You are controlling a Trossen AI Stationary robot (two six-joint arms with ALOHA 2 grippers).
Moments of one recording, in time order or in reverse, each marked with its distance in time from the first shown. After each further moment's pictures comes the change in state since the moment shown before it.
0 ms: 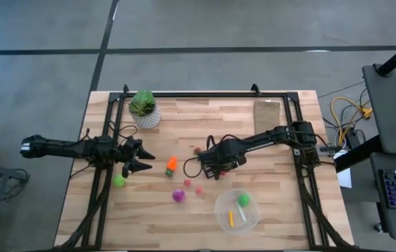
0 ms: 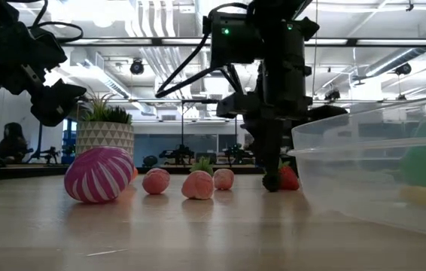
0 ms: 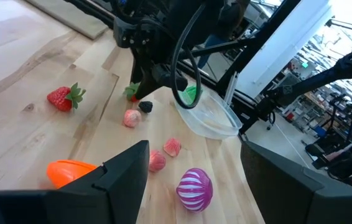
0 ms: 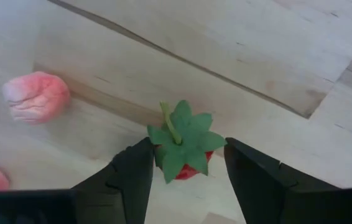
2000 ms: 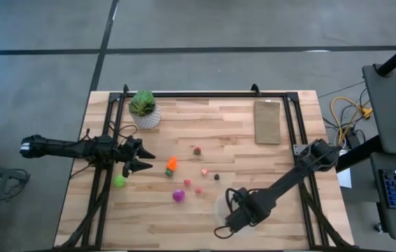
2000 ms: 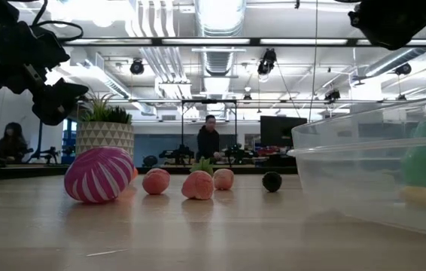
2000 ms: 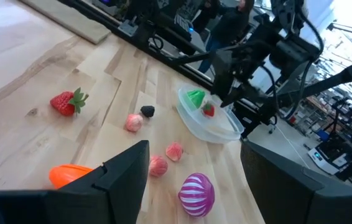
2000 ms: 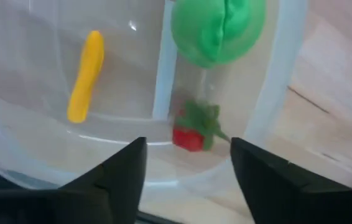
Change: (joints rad) left arm 0.000 0.011 0.000 0.021 -0.017 0.000; right arm 0.544 -0.070 0.091 -0.206 -0.098 0.473
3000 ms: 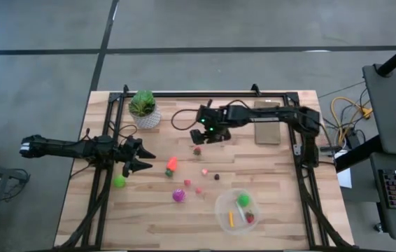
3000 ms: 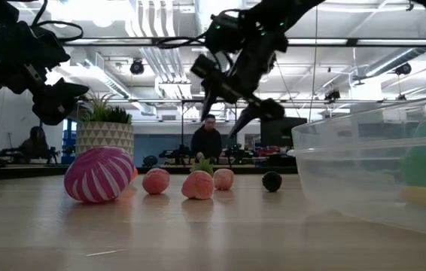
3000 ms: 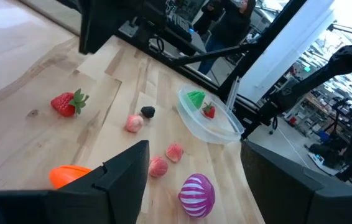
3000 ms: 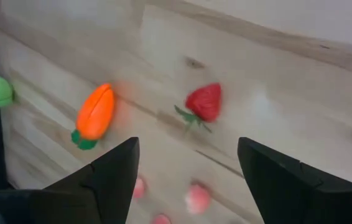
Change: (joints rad) left arm 0.000 0.000 0.000 0.002 -0.002 0.000; right arm -0.842 0.000 0.006 0.473 -0.108 -0.627
